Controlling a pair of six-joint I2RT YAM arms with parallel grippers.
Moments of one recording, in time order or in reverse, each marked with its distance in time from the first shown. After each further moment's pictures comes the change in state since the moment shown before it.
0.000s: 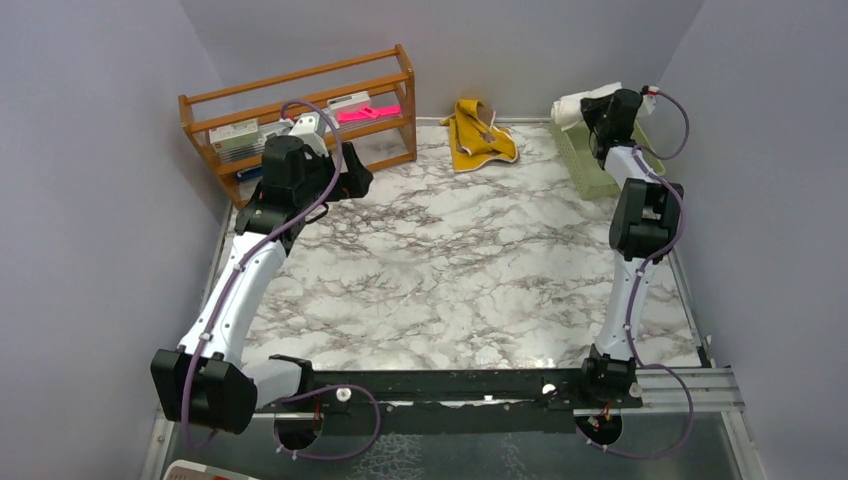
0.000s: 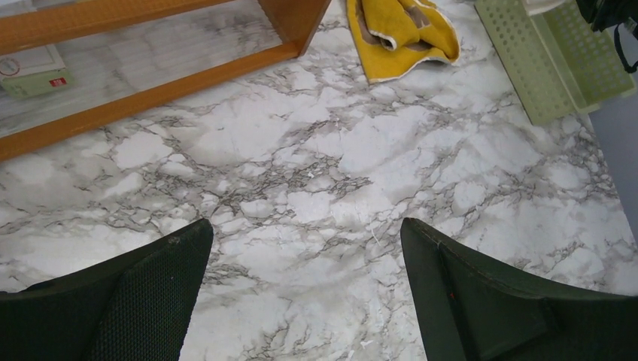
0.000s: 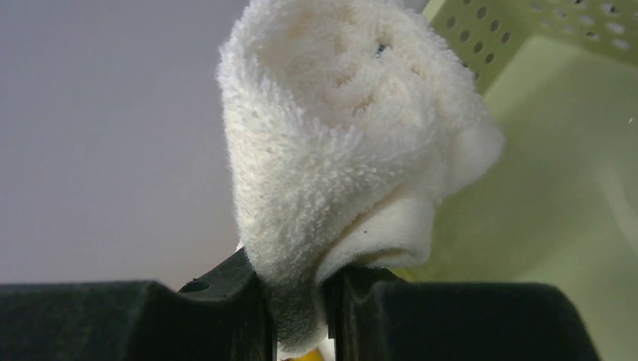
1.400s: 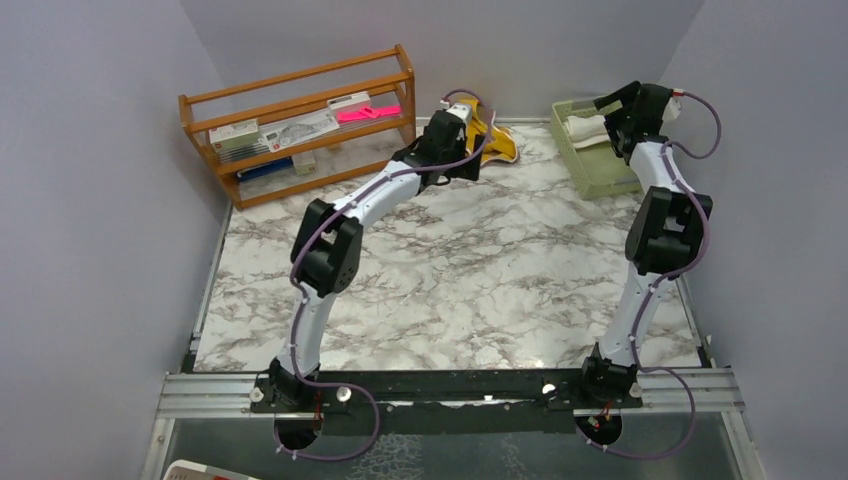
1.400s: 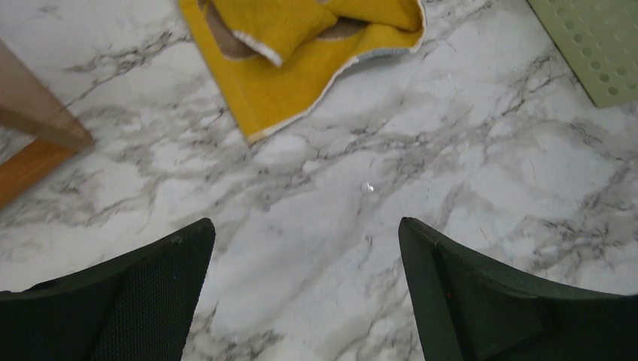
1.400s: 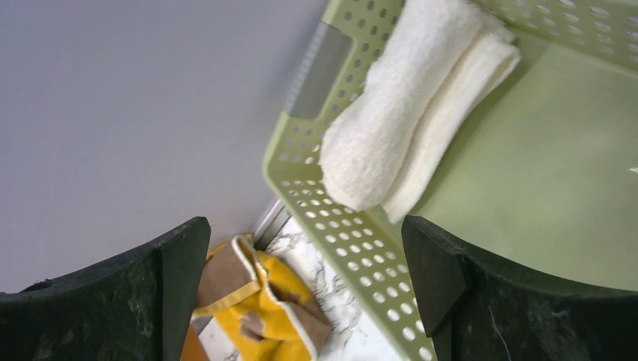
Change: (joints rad) left arm -0.405 0.933 0.687 0.065 -0.241 0.039; right arm -0.074 -0.150 -0.042 -0.328 -0.018 -0.007
